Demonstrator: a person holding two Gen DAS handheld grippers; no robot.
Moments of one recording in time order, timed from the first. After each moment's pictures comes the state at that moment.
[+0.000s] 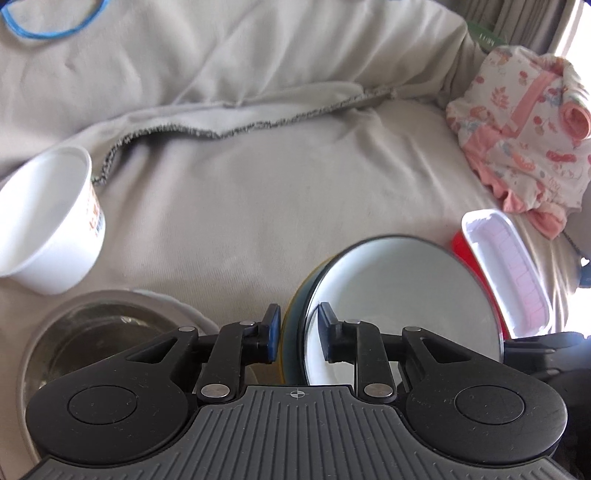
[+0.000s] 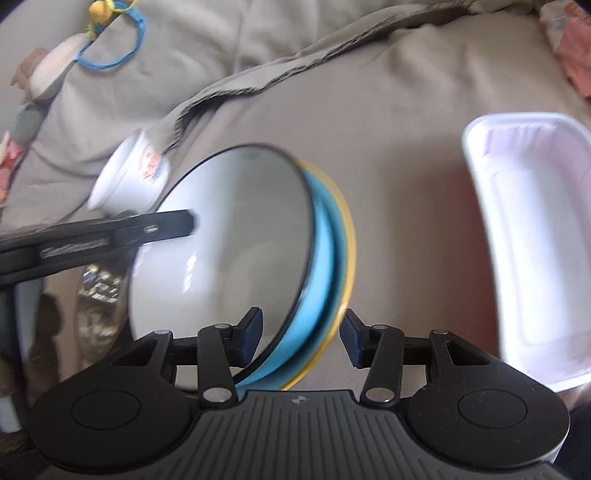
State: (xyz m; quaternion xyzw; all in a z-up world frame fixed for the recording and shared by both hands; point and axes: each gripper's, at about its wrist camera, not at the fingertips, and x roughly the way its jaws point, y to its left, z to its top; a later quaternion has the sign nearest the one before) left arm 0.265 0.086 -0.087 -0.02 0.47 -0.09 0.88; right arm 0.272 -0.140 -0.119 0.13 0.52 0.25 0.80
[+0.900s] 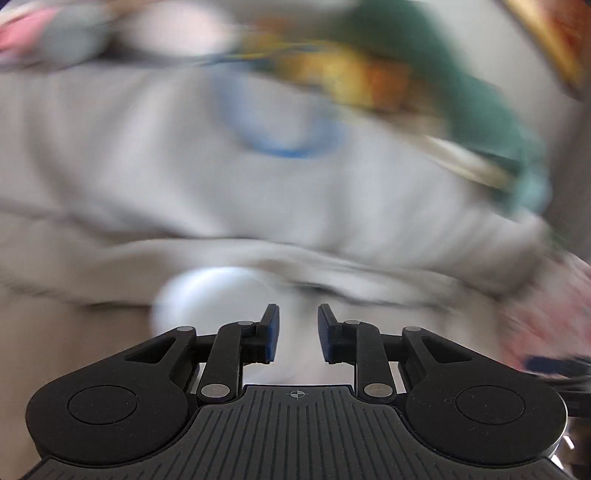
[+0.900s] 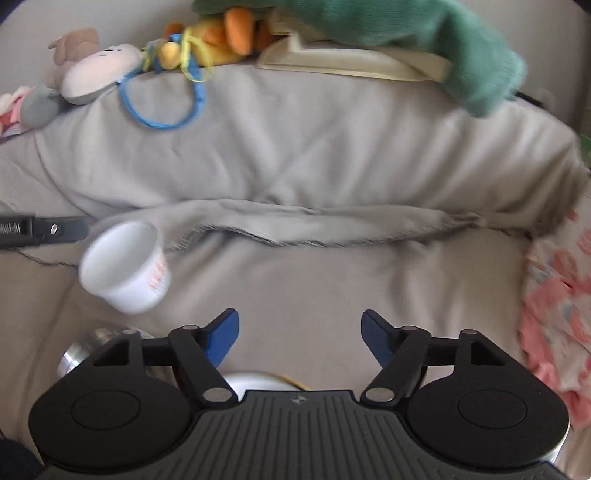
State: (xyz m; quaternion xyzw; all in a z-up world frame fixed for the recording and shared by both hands) left arm 0.247 0.277 0.013 -0.20 0.32 0.09 0.92; right arm 0.332 -0.059 0.036 -0.06 0.38 0.21 0.90
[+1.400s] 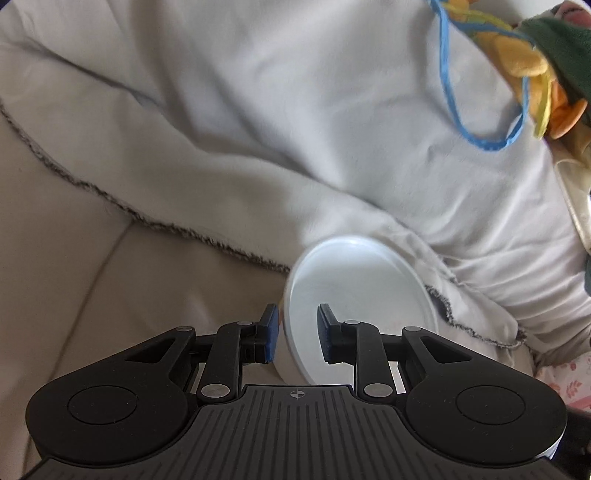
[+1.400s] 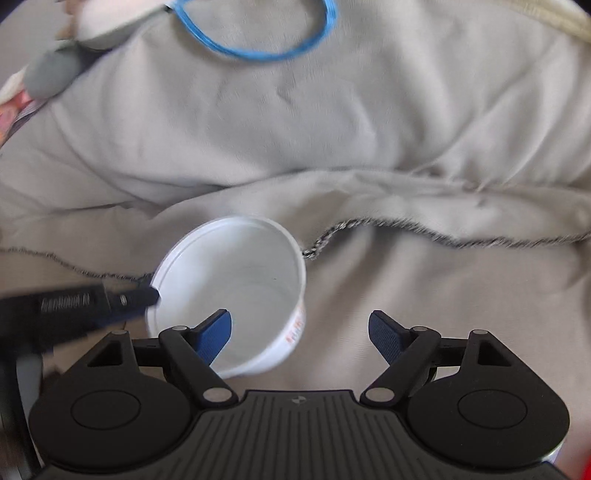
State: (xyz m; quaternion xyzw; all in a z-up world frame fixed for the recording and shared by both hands) left arm 0.288 0.355 -0.076 -0.34 0.38 0.14 0.85; right arm 0.406 0.134 -0.038 -0.02 0.47 0.27 0.84
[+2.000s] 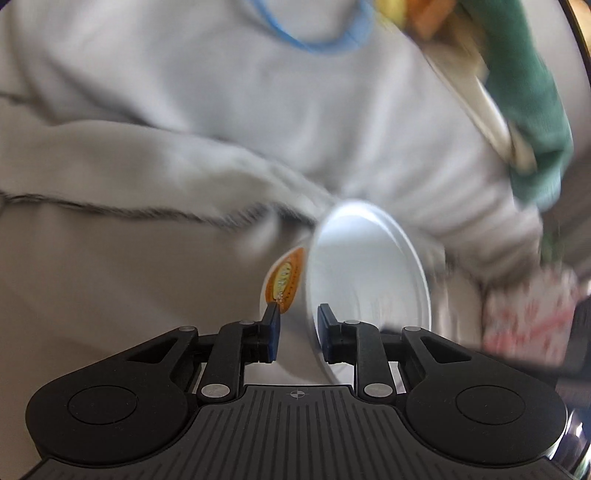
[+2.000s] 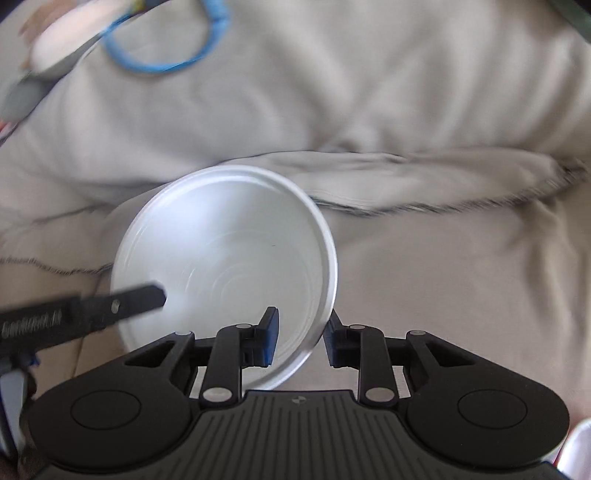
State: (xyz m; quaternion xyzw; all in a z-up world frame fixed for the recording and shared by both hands) left arm 0.310 0.227 -0.063 -0.28 0.40 0.00 0.87; right arm 0.415 0.020 -0.050 0.00 0.47 0.24 0.85
